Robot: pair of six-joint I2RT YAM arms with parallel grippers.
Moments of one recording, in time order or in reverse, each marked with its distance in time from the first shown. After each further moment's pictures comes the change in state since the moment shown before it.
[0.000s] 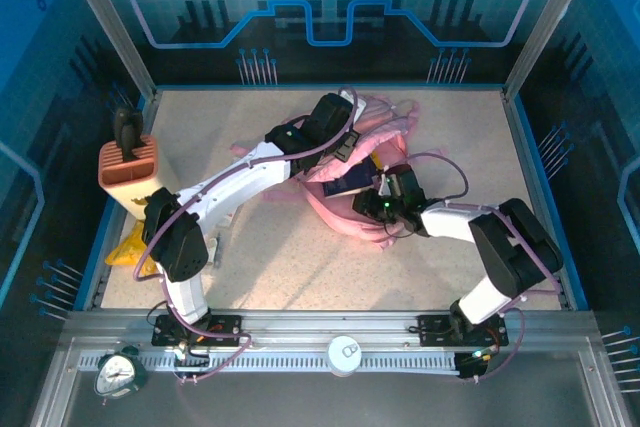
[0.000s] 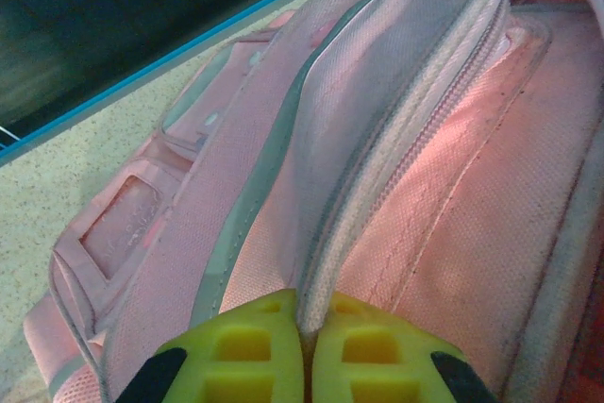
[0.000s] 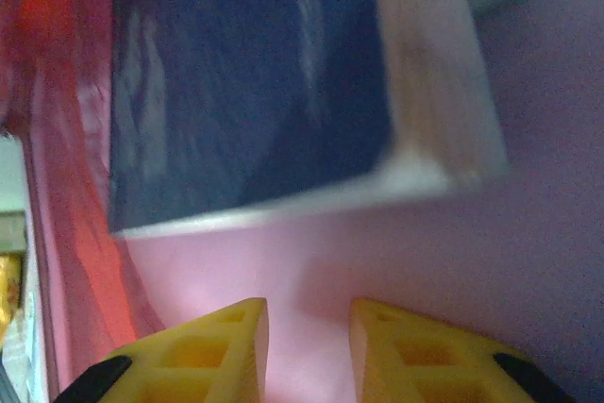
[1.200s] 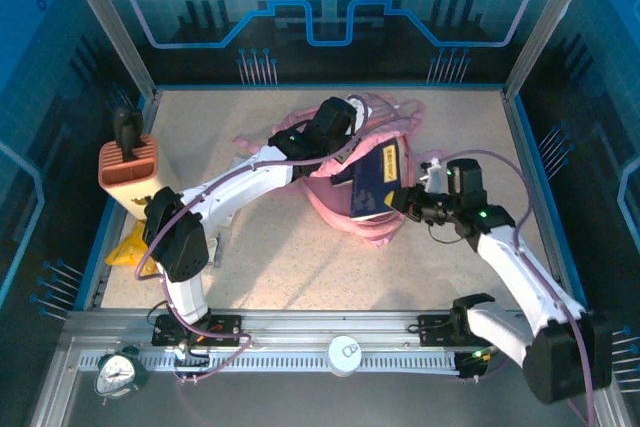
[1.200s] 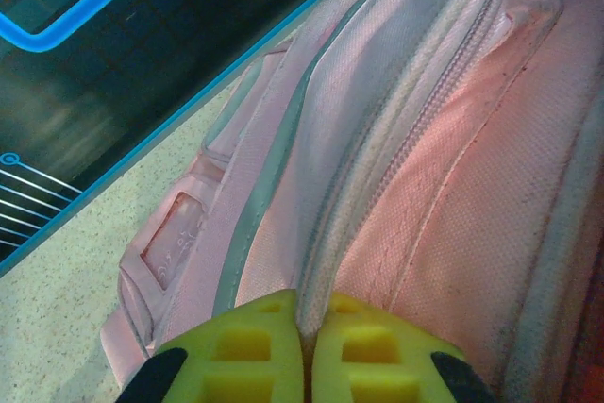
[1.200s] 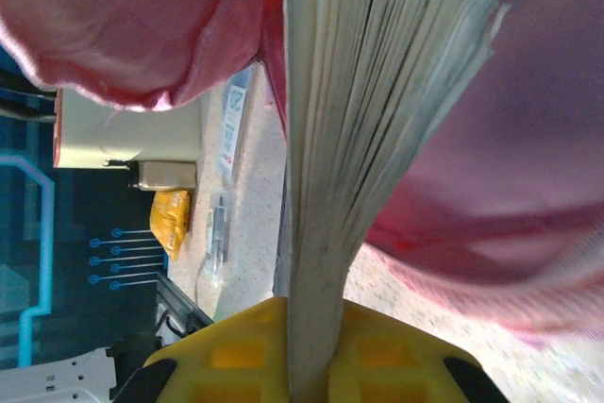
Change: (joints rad) left arm -0.006 0.001 -0.042 0.085 -0.071 0.209; right arm -0.243 -0.557 0.018 -0.541 -0.360 -0.049
